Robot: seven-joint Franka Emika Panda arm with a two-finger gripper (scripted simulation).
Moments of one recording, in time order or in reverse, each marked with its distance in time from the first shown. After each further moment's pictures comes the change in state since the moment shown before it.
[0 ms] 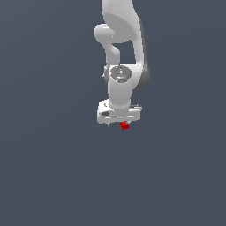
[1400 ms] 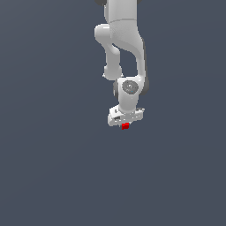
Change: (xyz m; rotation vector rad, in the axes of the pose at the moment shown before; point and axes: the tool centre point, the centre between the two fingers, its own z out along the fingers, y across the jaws) arm -0.054 -0.048 0.094 -0.003 -0.015 -0.159
